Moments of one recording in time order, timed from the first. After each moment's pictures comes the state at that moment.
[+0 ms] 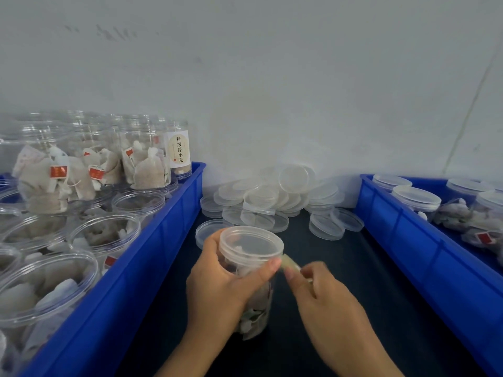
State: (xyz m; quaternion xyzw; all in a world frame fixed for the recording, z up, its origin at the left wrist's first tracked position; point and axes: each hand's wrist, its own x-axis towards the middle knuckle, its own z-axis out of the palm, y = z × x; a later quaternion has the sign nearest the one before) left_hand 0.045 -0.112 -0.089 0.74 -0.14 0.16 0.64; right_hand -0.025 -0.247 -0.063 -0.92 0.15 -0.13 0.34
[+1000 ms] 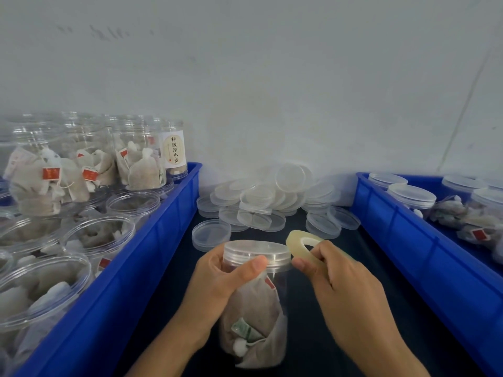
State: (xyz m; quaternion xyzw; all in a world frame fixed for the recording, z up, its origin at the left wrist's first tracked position) left_hand 0.051 -0.101 -0.081 0.64 -0.23 -0.08 0.73; right_hand -0.026 -0.269 -0.052 -0.95 0.09 -0.23 0.20
